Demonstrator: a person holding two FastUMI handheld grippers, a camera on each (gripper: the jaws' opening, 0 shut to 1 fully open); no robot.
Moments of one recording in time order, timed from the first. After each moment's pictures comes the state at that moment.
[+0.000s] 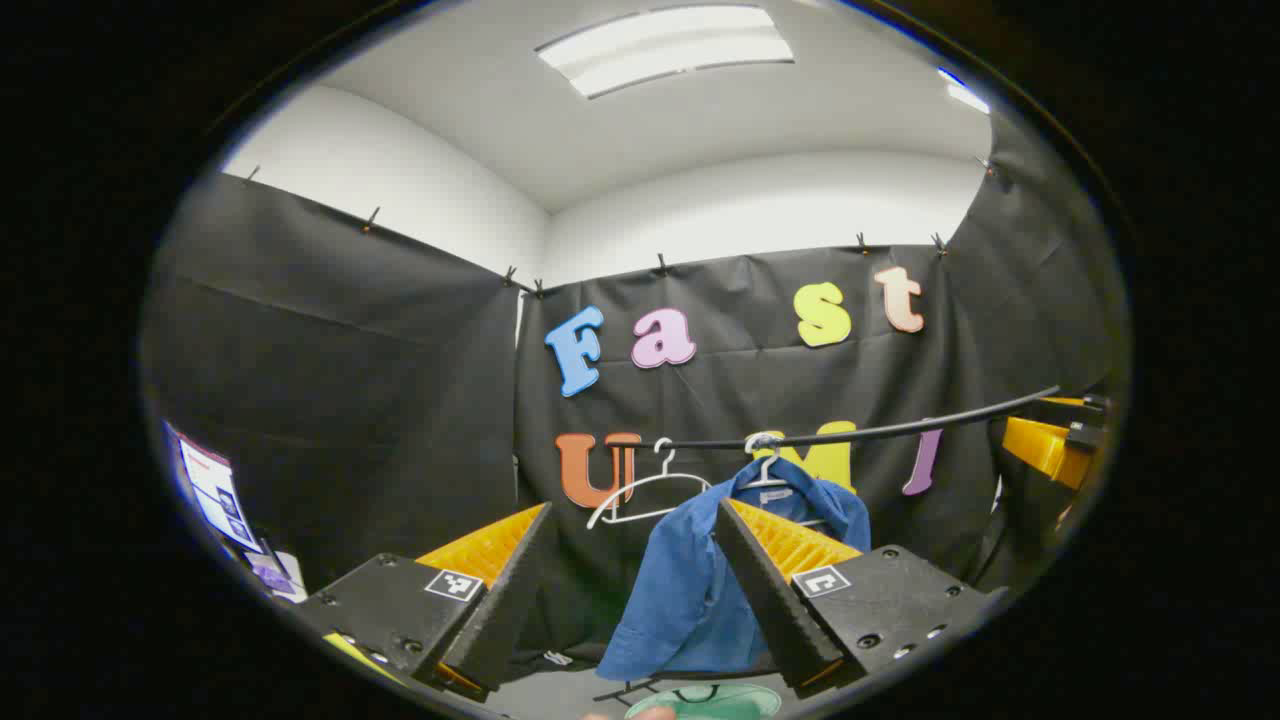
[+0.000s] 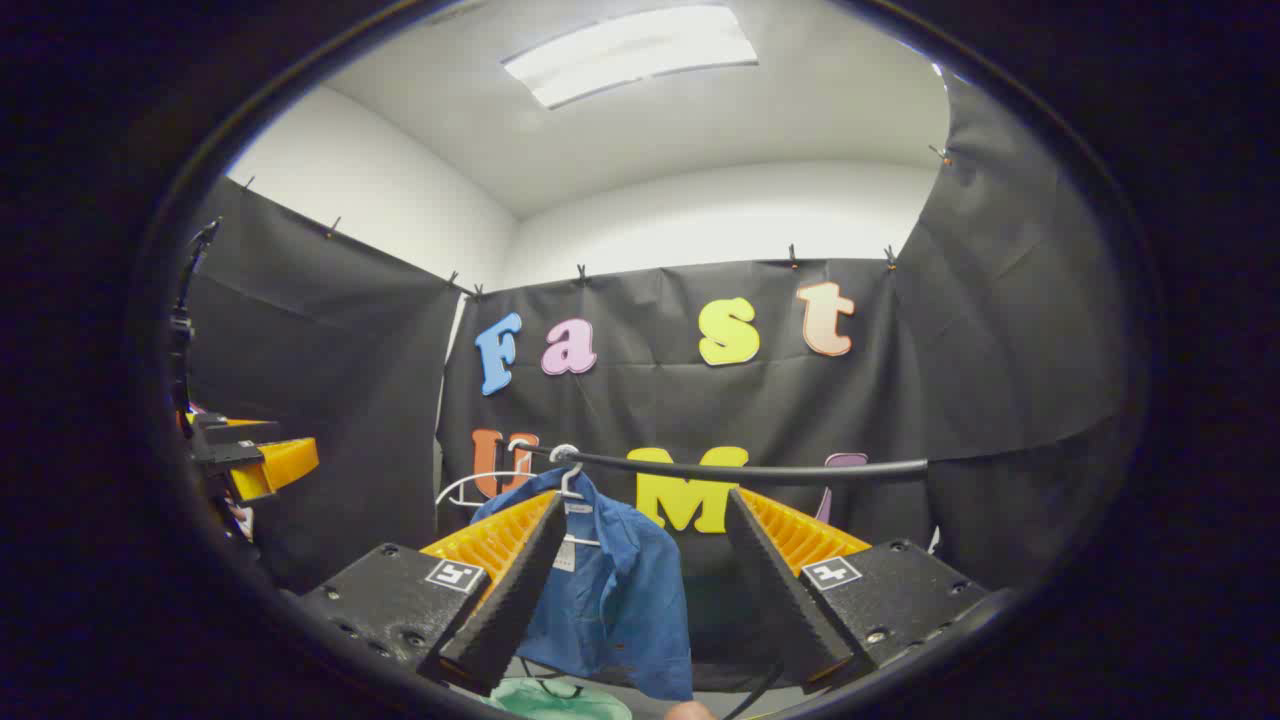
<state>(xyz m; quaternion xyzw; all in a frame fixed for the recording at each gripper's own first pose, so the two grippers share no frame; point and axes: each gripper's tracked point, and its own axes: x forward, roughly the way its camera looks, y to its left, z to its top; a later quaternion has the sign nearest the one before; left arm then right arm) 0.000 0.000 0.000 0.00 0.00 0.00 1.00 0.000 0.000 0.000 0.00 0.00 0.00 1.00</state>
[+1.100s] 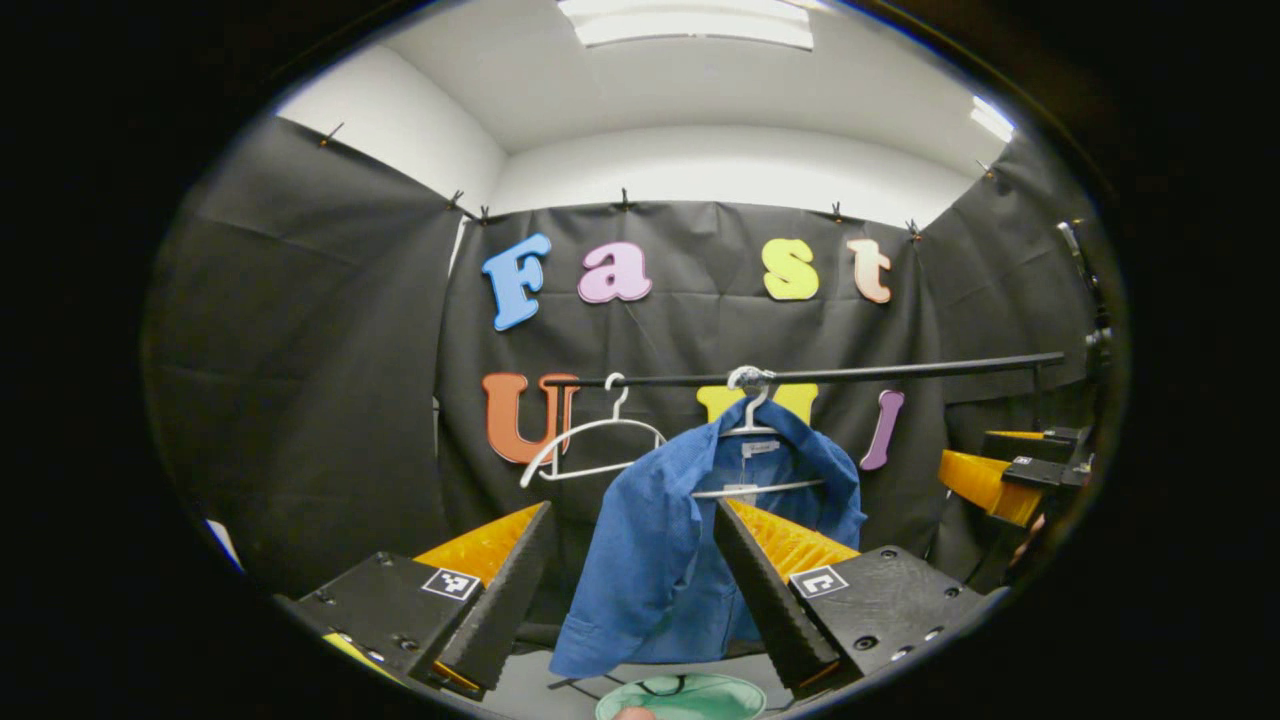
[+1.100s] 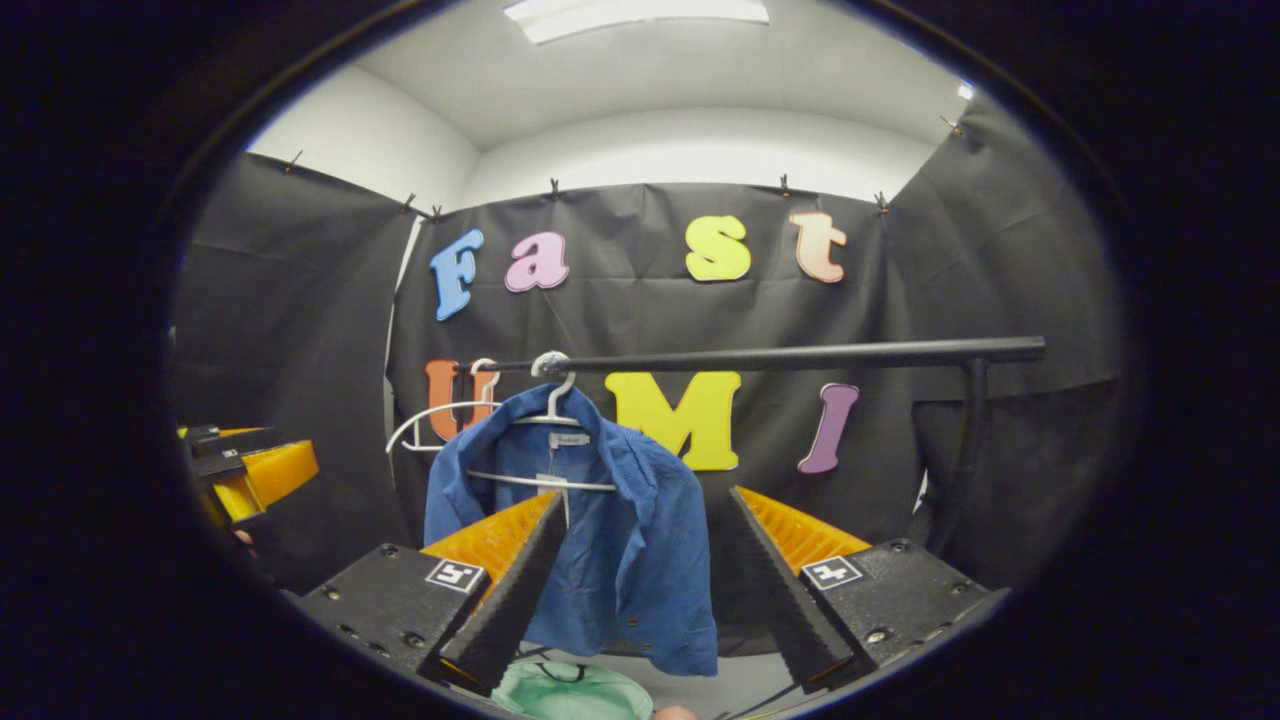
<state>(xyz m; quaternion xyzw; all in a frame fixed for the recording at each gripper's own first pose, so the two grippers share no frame) 0.095 -0.007 -0.106 -0.05 0.06 -0.11 0.99 0.087 0.056 -0.105 -0.01 0.10 -0.08 0.99</state>
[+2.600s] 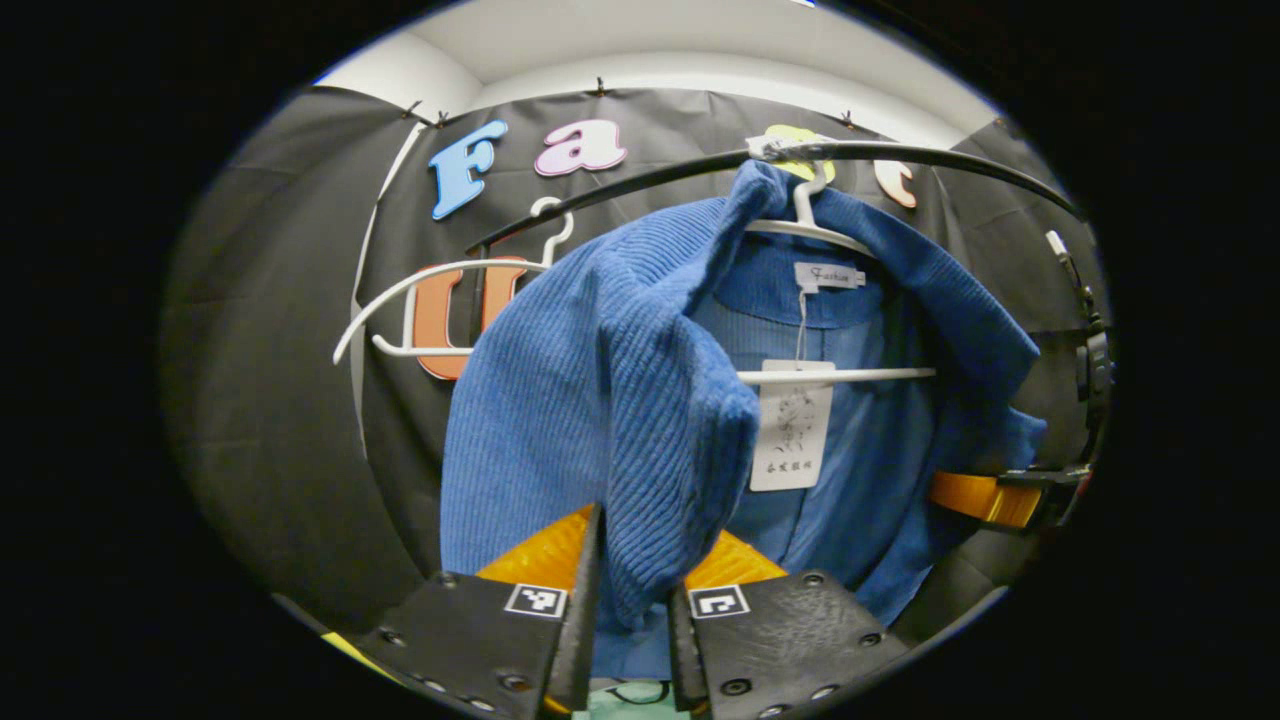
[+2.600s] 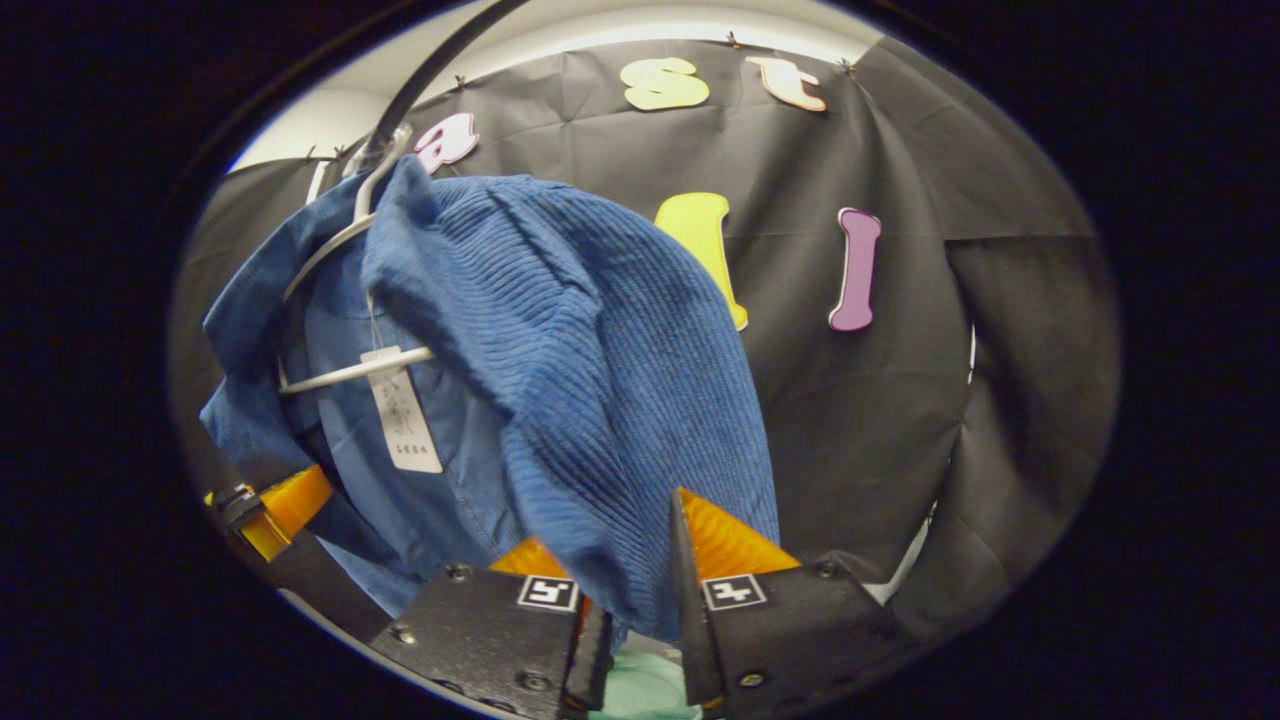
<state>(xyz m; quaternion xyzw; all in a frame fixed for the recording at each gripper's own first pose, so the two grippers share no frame) 0.266 -0.085 -0.283 -0.04 0.15 -0.10 0.98 0.256 -0.012 -0.314 0.10 0.24 -0.12 0.96</state>
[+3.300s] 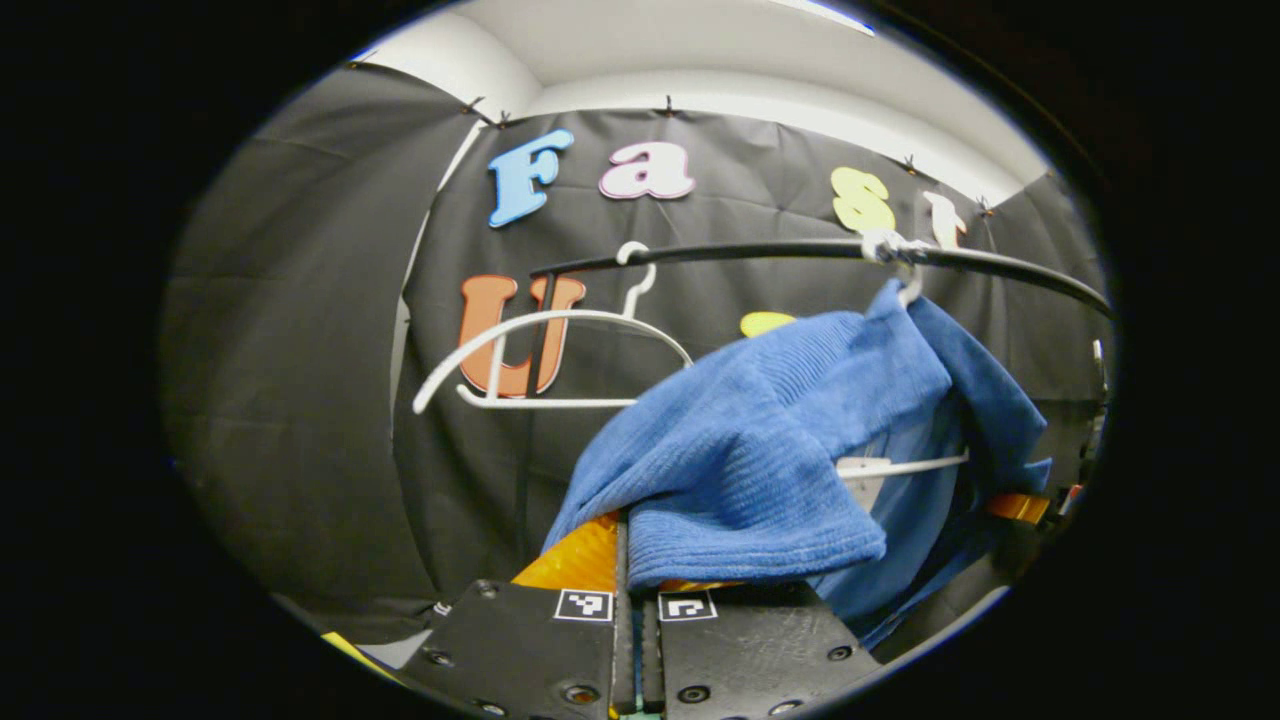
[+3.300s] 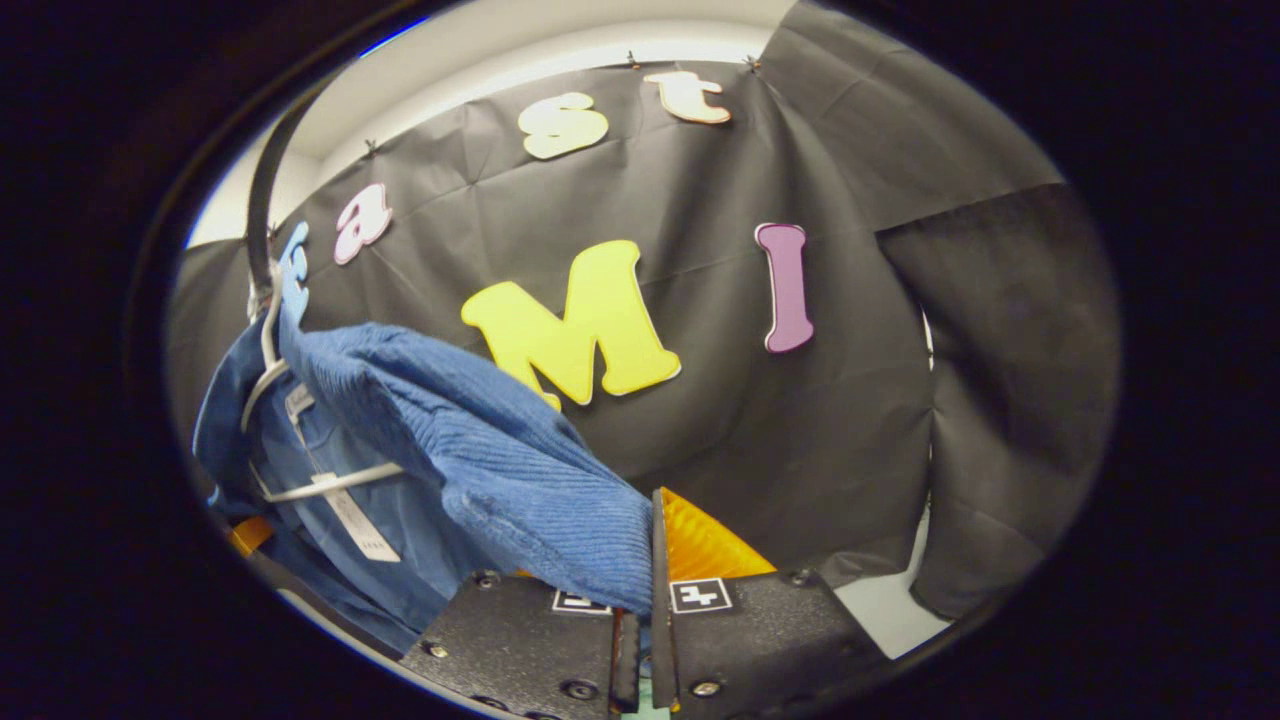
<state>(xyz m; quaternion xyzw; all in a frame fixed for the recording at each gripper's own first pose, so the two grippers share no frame) 0.290 -0.030 -0.233 -0.11 0.13 -0.07 0.98 0.269 -0.089 -0.266 0.19 0.17 -0.18 0.95</state>
